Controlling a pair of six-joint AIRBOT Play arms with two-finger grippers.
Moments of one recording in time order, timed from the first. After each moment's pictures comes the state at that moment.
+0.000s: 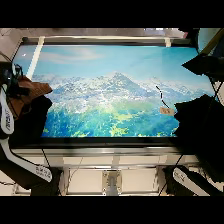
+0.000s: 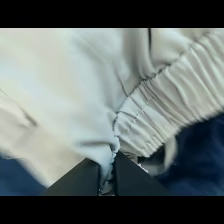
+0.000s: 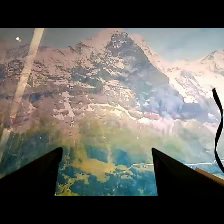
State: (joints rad) left arm 0.28 -1.76 1.76 2.00 -1.41 -1.39; right arm -0.32 -1.09 1.58 -0.89 1.43 1.27
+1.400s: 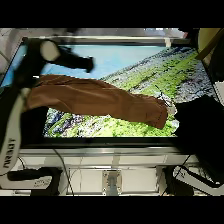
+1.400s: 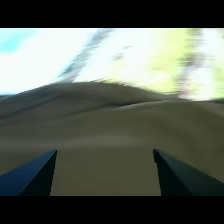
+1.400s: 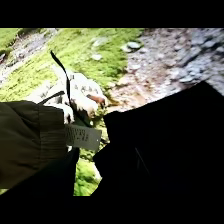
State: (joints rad) left arm -0.27 -1.42 1.74 1.46 -1.17 -1.52; right arm -0.49 -1.19 1.73 -1.32 1.55 1.27
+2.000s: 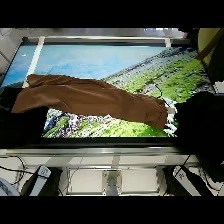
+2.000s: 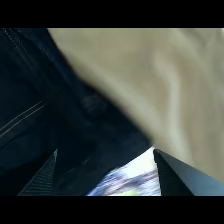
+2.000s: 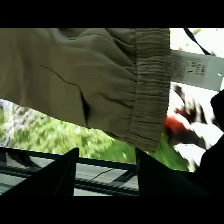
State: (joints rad) left arm 0.98 -0.94 0.83 0.93 -0.98 -1.40; right arm -0.55 -0.96 1.16 -0.95 1.53 1.18
